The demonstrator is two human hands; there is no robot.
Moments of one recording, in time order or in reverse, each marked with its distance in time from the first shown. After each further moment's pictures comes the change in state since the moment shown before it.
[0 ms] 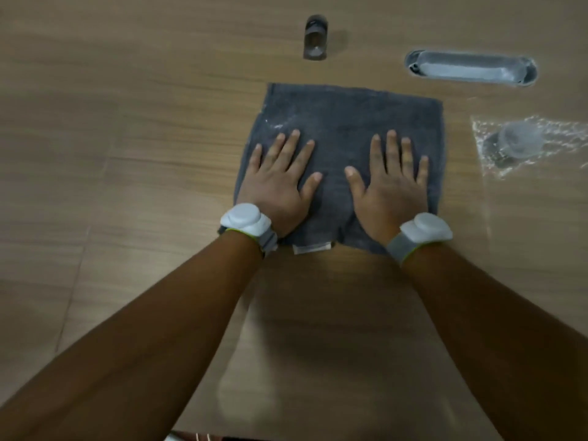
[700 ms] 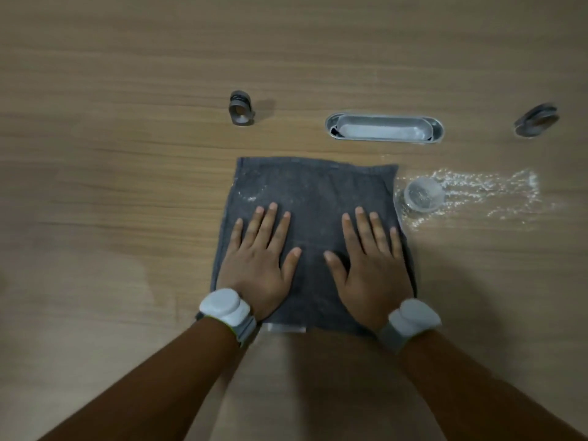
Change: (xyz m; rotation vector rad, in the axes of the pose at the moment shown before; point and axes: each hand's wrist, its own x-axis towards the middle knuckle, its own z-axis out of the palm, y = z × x) left_hand -0.003 0.102 0.026 0.076 0.021 -0.001; right_hand -0.033 0.110 -0.025 -0.016 0.007 -0.147
